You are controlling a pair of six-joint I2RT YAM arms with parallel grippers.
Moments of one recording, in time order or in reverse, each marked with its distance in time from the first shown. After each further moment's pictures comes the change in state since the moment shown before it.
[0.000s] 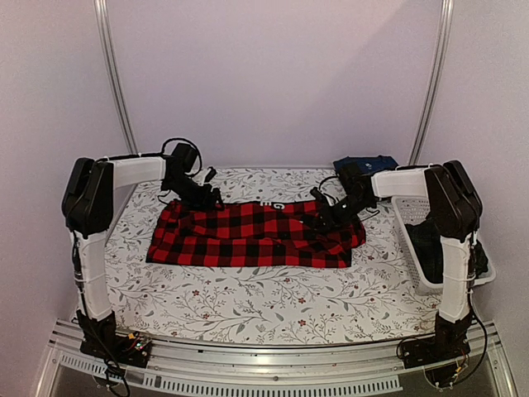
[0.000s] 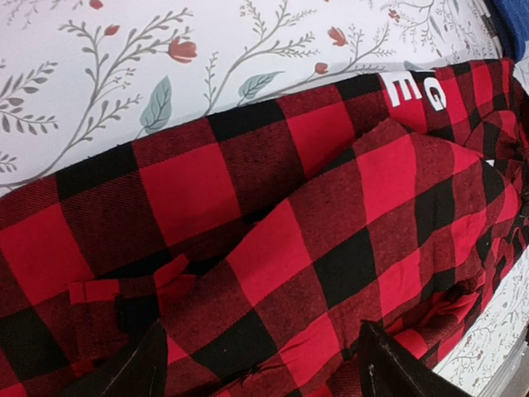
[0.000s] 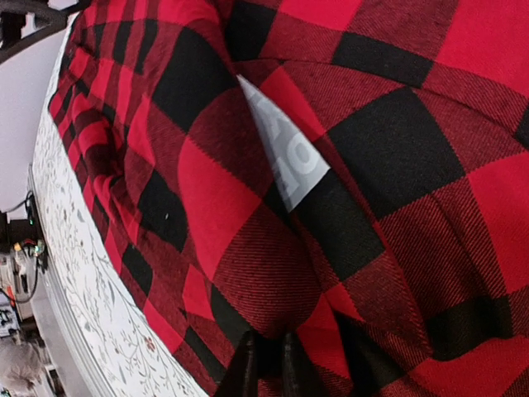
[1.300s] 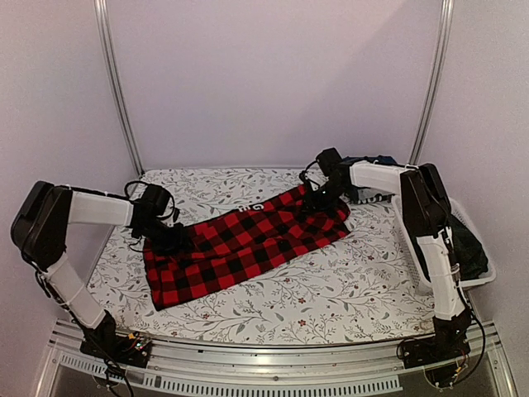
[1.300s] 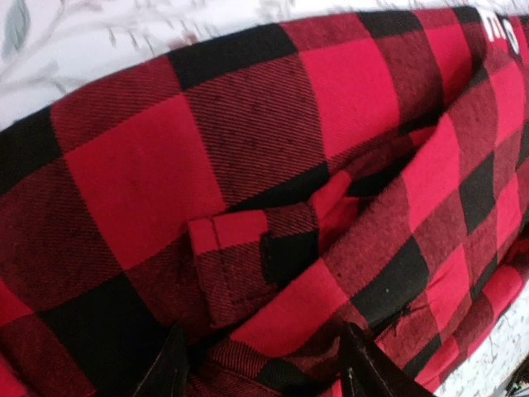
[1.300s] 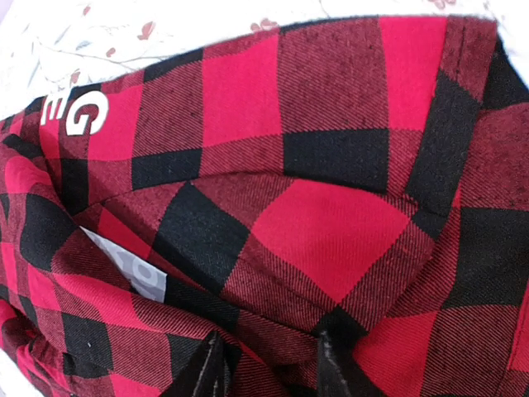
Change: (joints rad) left arm 0.033 -0.421 -0.740 0.271 -0.163 -0.342; right arm 0.040 0.274 0.452 -0.089 0.319 0.003
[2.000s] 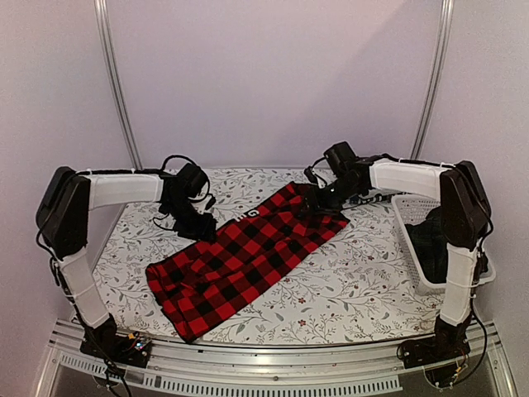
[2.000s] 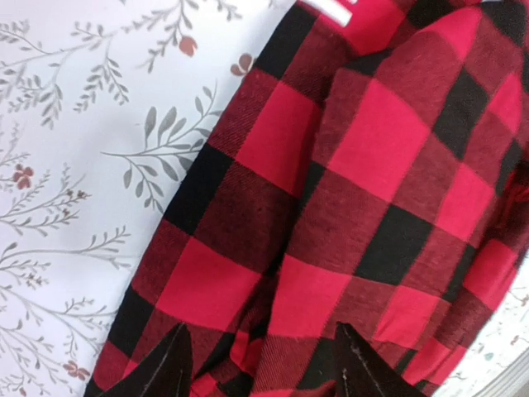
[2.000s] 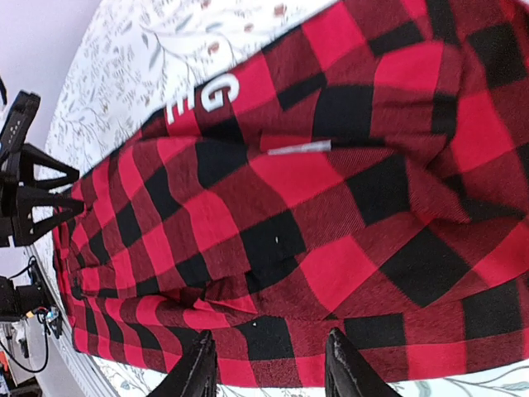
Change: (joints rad) left arm -0.216 0.104 0.378 -0.347 -0.083 0.191; right arm 0.076 -0.382 -0.341 0.085 -0.092 0.231
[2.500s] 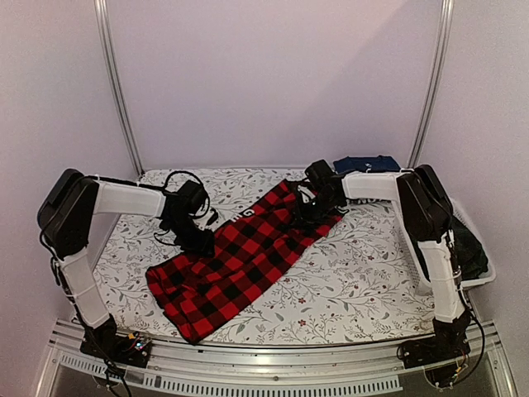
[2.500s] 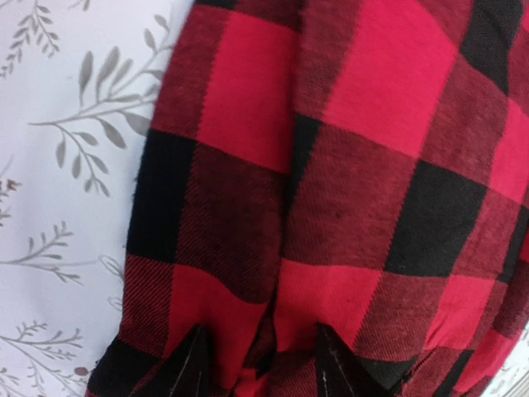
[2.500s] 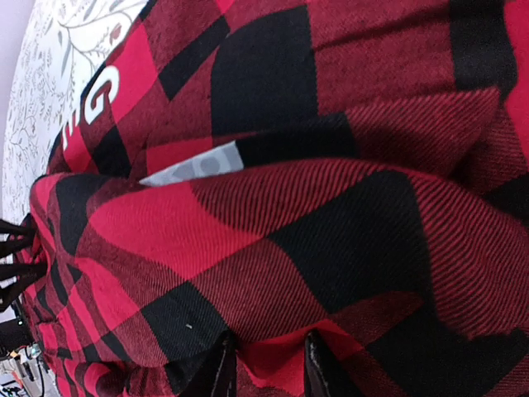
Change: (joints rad) left arm -0.011 0.062 -0.132 0.120 0.010 0.093; right arm 0.020 0.305 0.154 0.013 0.031 0.087
